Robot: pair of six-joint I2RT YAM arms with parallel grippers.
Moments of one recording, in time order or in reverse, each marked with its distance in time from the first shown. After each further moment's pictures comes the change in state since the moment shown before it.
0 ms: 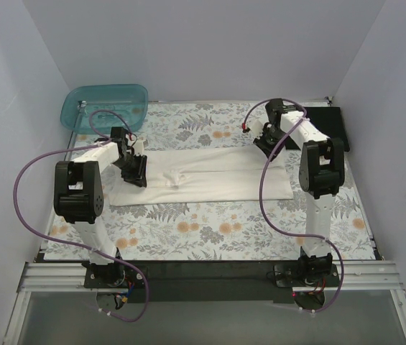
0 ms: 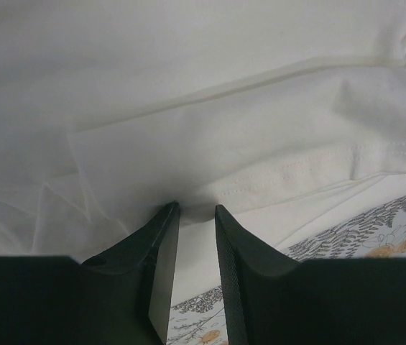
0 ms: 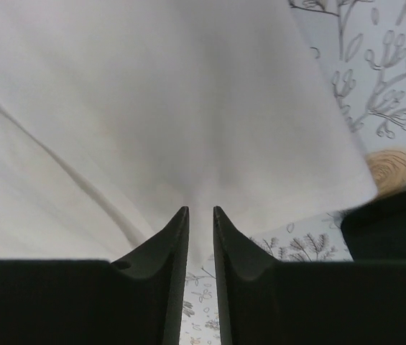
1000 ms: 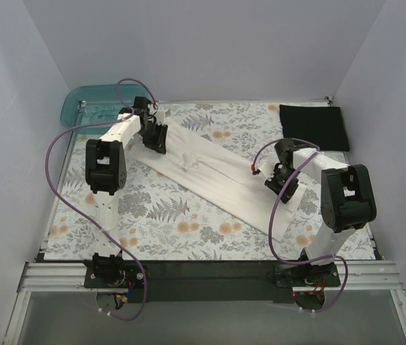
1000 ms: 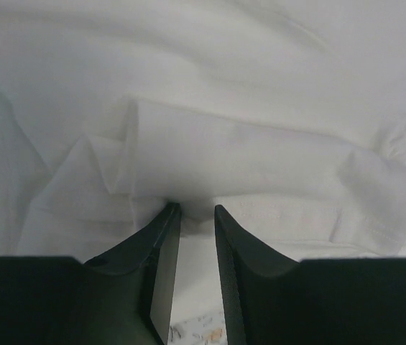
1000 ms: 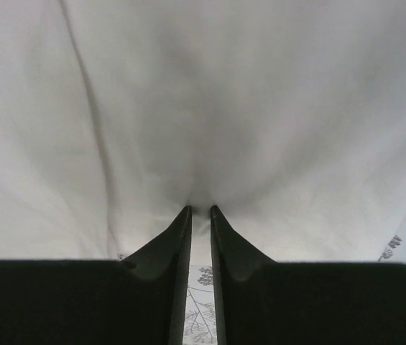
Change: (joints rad) left arm -0.109 0.455 0.673 -0.118 0.044 0.052; right arm 0.011 -0.433 -0.754 0.148 0.049 0.000
